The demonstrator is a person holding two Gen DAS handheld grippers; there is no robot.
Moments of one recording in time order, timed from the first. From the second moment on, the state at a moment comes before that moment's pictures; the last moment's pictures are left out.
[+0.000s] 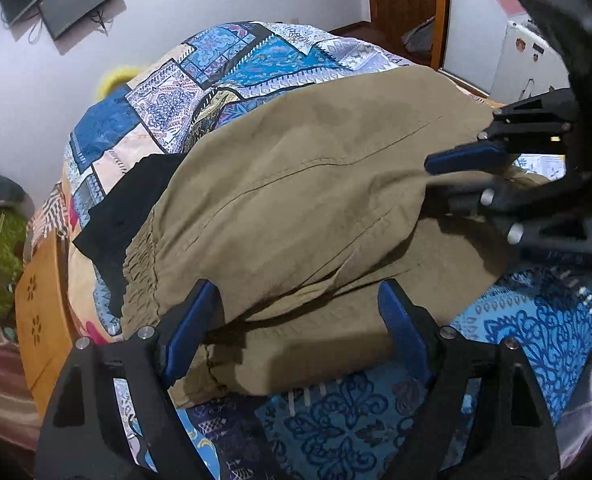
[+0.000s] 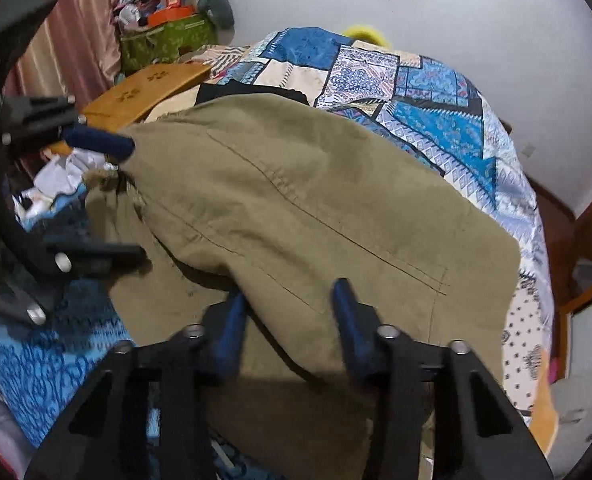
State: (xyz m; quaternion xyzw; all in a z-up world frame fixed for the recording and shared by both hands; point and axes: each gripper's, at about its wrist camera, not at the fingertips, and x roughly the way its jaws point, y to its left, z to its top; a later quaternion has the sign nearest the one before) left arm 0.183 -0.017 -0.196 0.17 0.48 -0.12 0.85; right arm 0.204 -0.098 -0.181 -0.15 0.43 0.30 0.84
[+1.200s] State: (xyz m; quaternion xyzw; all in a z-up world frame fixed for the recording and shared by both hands) left arm 0.145 0.039 -0.146 0.00 0.46 -0.12 0.88; right arm 0.154 -0.152 -0.128 0.00 0.41 0.30 0.86
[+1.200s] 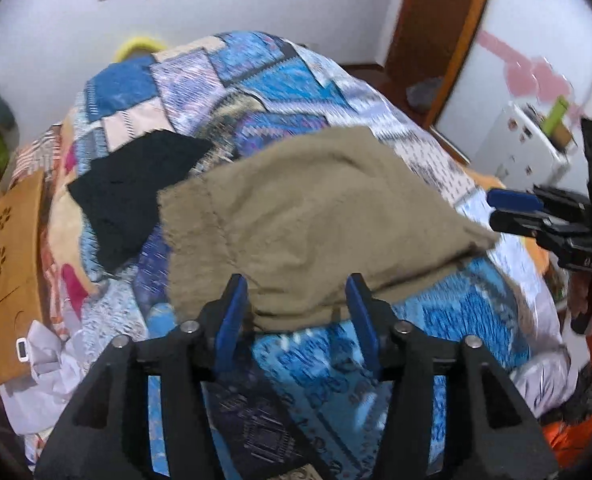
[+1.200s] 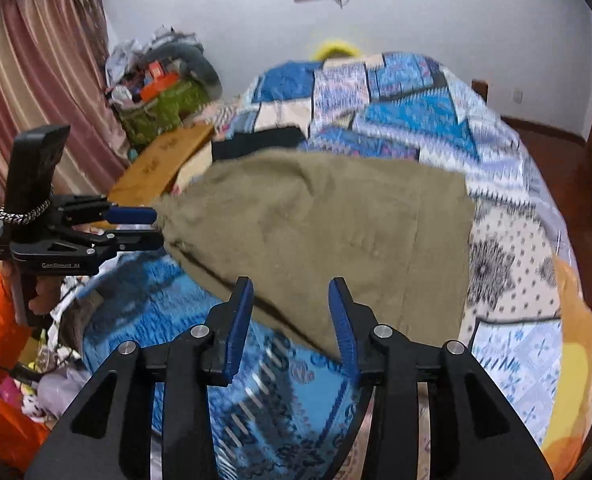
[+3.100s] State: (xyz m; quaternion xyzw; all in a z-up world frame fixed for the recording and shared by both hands) left arm 0.279 0.121 -0.180 -0.07 0.50 0.02 0.86; right arm 0.273 -0.235 -0.163 0.03 0.44 0.19 0.88
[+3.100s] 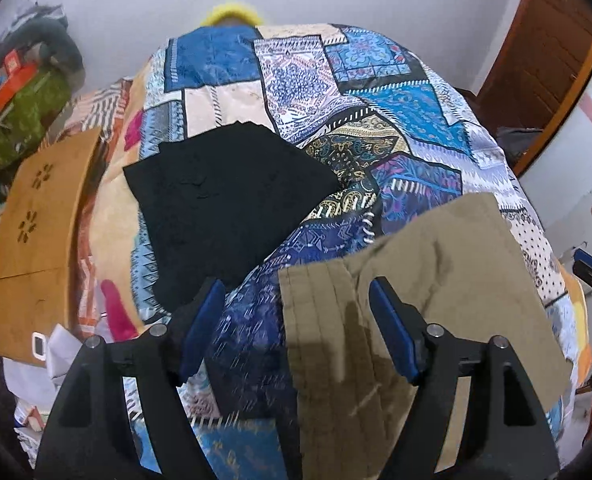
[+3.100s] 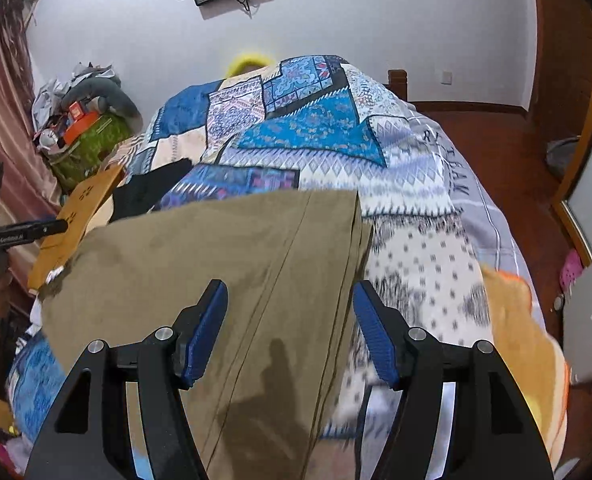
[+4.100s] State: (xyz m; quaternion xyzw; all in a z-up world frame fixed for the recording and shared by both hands) left arm 0.318 0.129 -0.251 -0.09 0.53 0.05 0.84; right arm 0.426 -0.220 -0.281 0.02 0.55 0.12 0.82
